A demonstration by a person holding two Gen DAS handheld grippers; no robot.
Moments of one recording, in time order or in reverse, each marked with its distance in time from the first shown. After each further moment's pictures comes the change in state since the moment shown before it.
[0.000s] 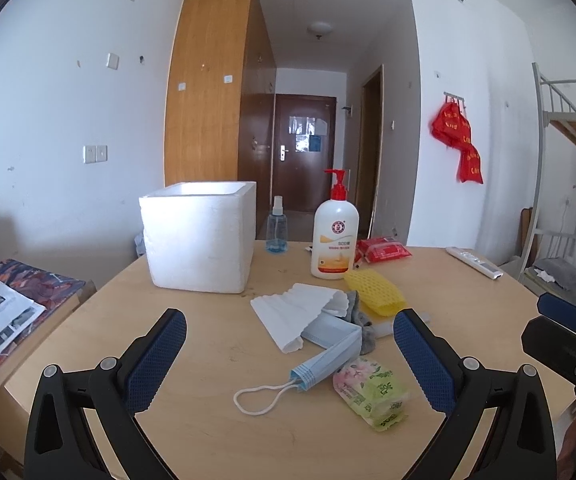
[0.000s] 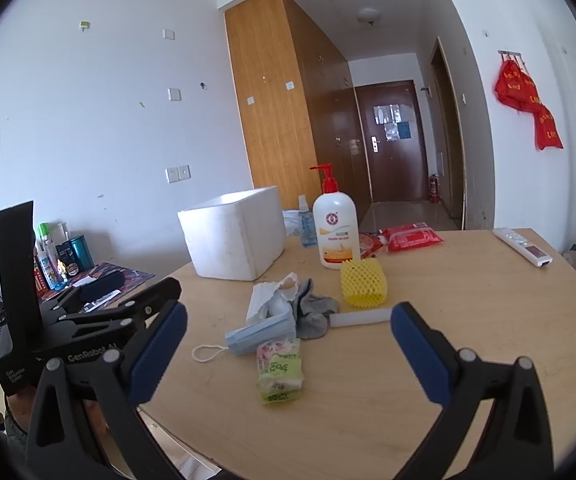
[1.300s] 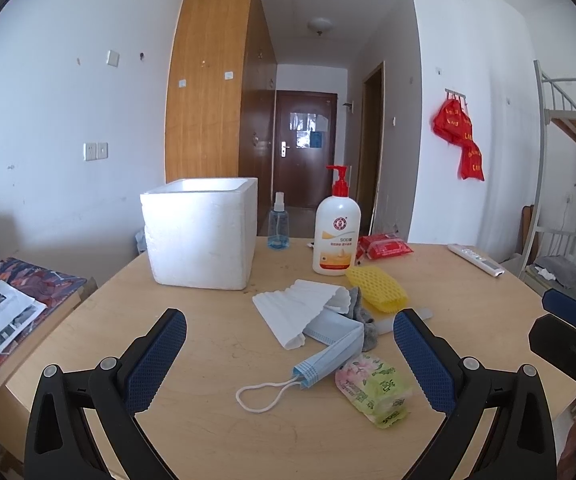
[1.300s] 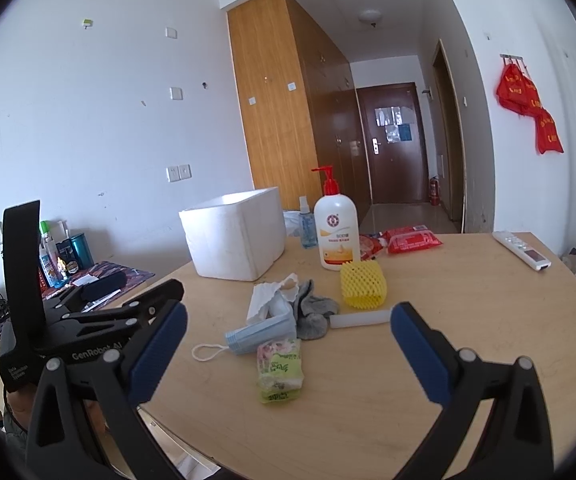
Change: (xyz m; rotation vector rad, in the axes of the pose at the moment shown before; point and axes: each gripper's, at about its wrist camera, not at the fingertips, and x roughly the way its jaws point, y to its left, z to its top) left arm 0.003 0.000 0.000 0.003 0.018 0.006; right arm -0.002 0.002 0.002 -0.010 0.000 -0.003
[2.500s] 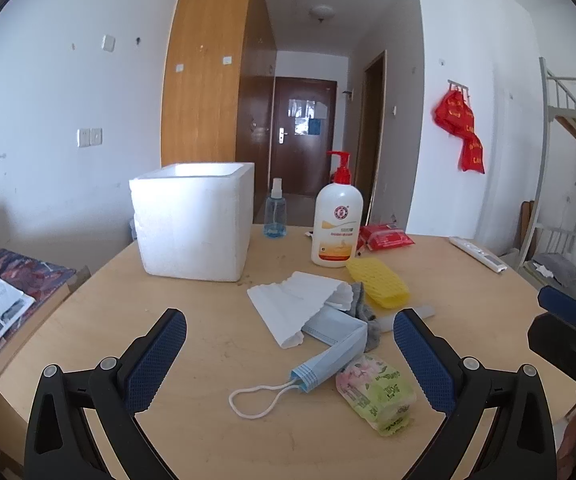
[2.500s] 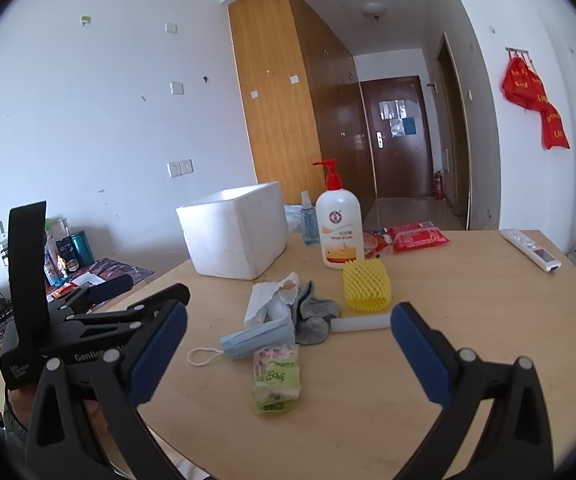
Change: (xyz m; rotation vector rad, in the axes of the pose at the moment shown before) left arm 0.027 0.004 0.003 -0.024 0.059 -0.020; right arm 0.020 -0.008 0.006 0.006 0.029 0.019
